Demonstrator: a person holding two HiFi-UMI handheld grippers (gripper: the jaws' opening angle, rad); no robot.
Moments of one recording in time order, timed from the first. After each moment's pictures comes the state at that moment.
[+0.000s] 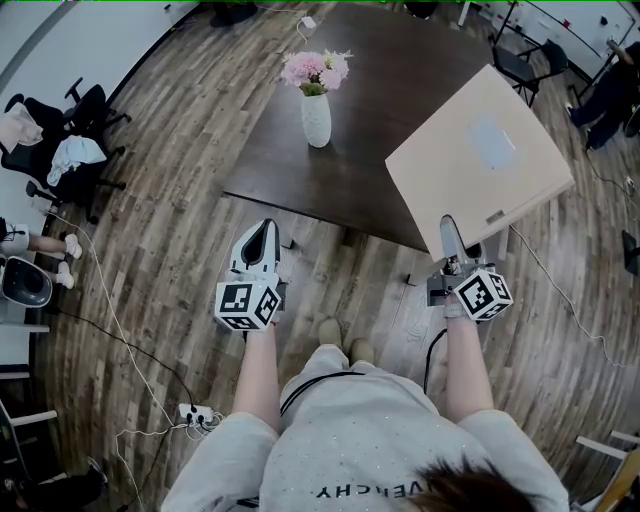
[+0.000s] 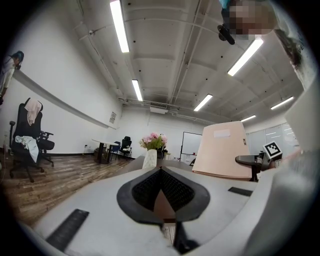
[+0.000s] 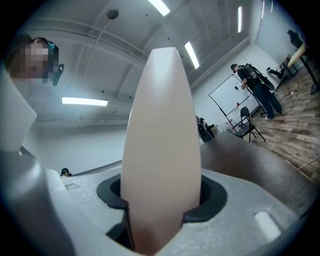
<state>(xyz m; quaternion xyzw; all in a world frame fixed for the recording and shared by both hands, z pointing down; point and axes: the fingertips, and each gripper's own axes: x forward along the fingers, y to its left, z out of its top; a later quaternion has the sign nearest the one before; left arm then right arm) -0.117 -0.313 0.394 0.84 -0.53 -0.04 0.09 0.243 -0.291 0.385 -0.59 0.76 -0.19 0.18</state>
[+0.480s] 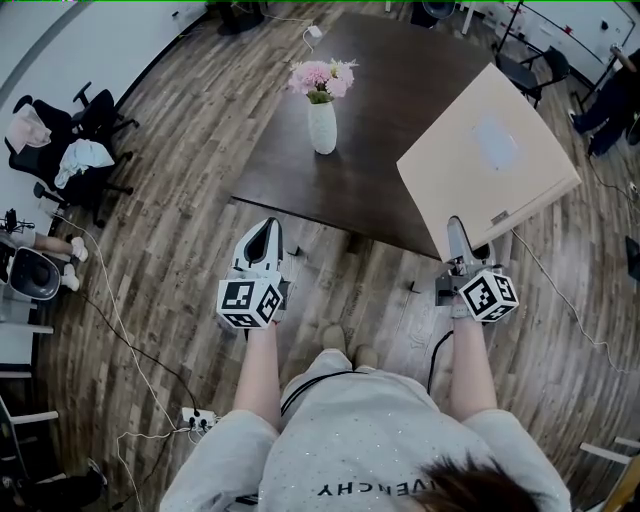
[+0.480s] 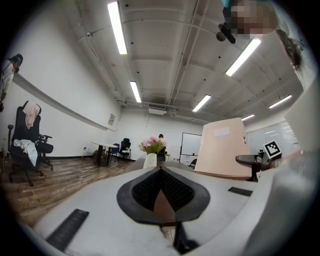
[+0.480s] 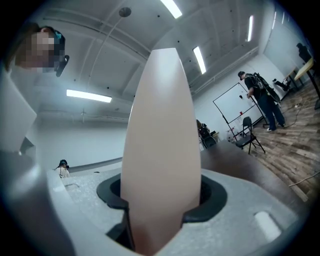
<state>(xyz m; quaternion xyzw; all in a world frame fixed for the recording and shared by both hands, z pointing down) -0.121 -0.314 0.376 0.85 -0.52 -0.04 0.08 0.249 -0.290 0.366 -0.61 0.76 -0.15 0.15</state>
